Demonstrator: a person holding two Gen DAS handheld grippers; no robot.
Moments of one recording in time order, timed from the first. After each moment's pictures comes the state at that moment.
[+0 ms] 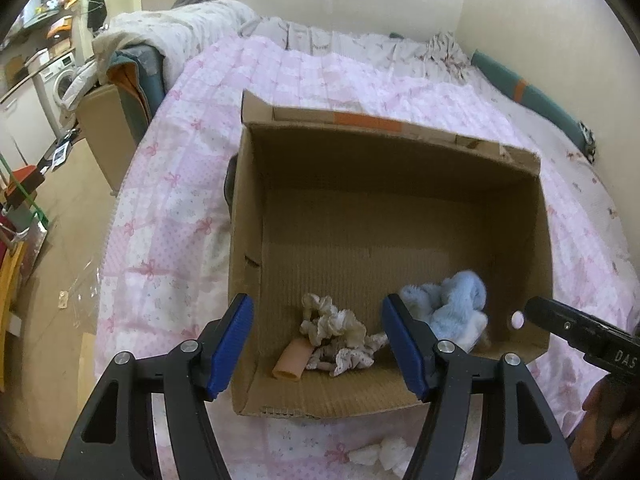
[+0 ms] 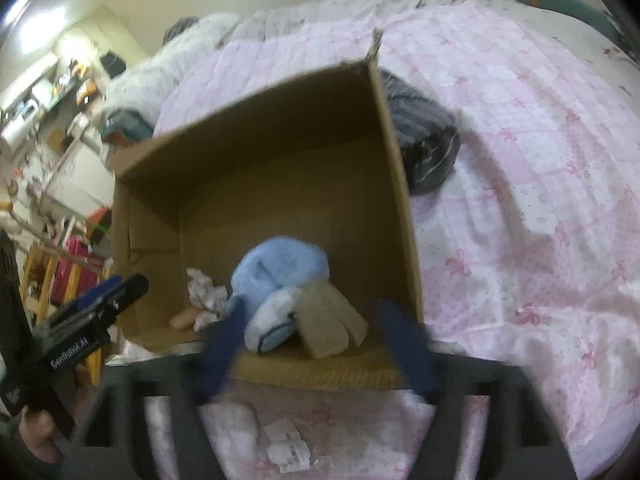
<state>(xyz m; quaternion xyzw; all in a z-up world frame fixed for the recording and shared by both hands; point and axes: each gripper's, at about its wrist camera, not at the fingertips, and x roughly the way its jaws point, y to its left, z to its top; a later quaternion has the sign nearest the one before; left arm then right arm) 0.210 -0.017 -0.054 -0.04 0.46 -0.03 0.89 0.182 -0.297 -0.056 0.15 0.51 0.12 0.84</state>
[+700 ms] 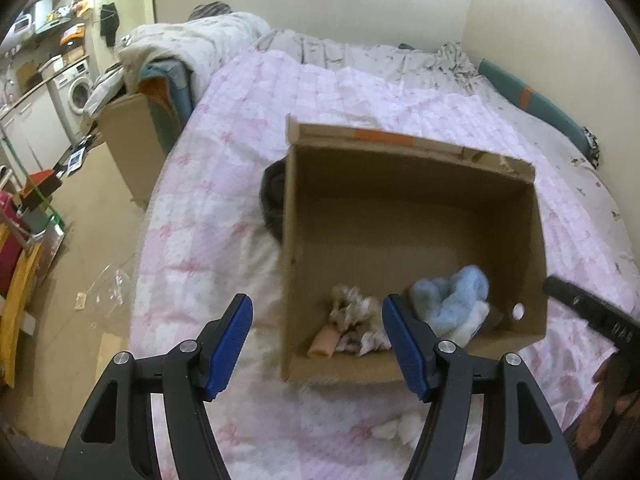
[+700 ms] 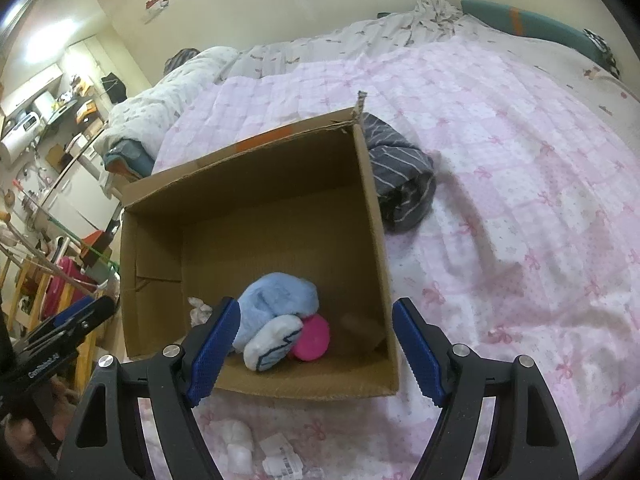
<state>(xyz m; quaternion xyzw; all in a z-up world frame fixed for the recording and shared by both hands) 0.177 0.007 -0.030 -0.03 0.45 0.00 0.89 0.169 -0.306 -0.032 0.14 0.46 0.09 0.87</state>
